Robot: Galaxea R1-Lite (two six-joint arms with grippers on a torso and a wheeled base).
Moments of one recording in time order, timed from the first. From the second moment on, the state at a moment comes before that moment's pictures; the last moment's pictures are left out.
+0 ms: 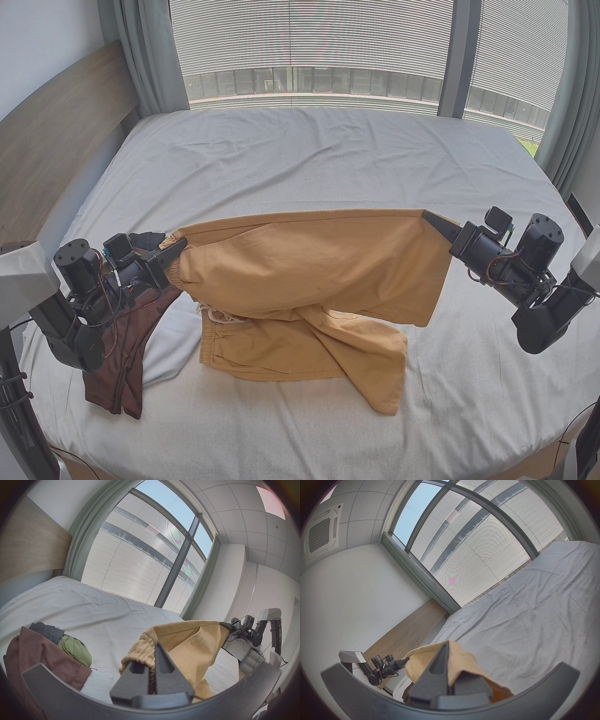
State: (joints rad) left arm -0.03 2.11 -0.66 -1.55 -0.56 -0.33; right arm 0.22 2.00 -0.71 -1.49 0.43 0.62
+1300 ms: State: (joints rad) left arm -0.04 2.14 -0.75 -1.55 -0.50 -0.33; right arm 0.19 2.05 -0.81 -1.40 0.43 0.62
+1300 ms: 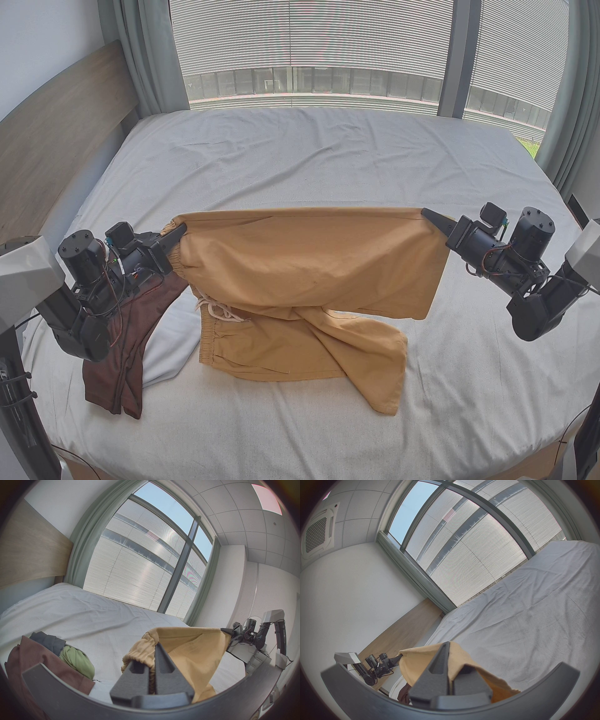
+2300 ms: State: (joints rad) left arm -0.08 2.38 -1.07 -1.55 -0.35 -0.33; right arm 0.16 2.32 -1.20 -1.27 0.43 0.62
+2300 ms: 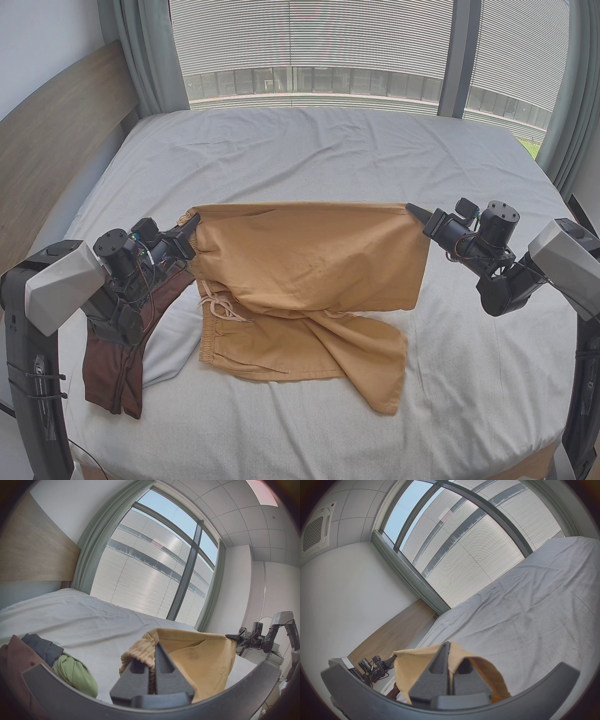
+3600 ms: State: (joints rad) left arm -0.10 2.55 -1.32 -1.44 -0.27 -0.47; right arm 0.15 2.54 -1.50 -1.21 0.42 0.59
